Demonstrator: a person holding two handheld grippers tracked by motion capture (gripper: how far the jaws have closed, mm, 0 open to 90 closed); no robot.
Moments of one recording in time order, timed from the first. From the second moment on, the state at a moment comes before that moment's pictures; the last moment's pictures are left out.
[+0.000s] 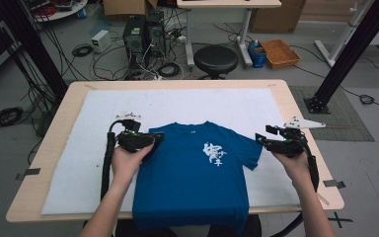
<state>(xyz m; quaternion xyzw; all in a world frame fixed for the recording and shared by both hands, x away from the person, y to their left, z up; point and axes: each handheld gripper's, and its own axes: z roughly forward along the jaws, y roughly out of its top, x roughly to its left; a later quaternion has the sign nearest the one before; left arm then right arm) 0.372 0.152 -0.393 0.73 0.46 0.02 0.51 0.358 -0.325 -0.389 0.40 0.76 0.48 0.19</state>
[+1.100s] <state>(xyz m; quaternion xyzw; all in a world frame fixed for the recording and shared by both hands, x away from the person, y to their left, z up) 0.355 0.201 -0.404 0.74 0.37 0.17 0.54 0.366 -0.330 -0.401 0.44 0.75 0.46 0.18</state>
